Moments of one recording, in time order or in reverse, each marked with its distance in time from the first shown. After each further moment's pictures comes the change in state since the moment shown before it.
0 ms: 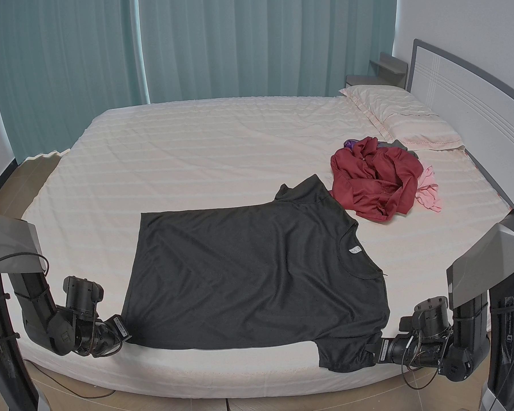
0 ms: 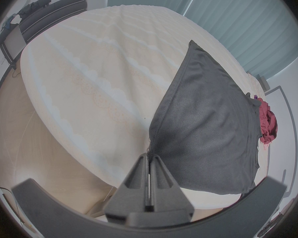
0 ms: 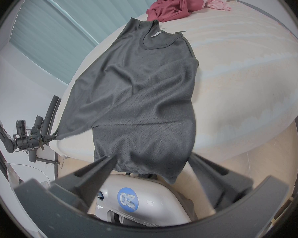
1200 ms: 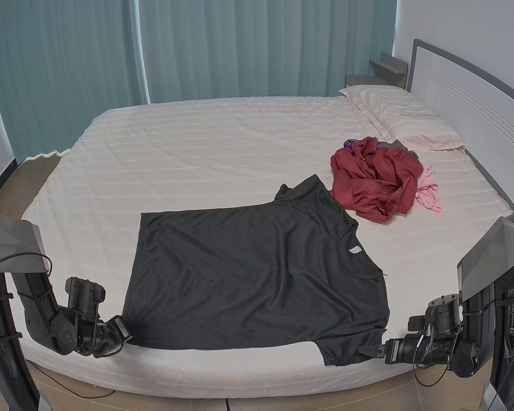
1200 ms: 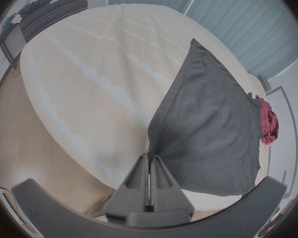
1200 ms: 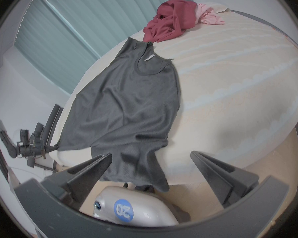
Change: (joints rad) left arm 0.001 0.025 -0.012 -0.001 0.000 -0.003; right arm -0.107 0.008 0.047 -0.035 0.125 -0.124
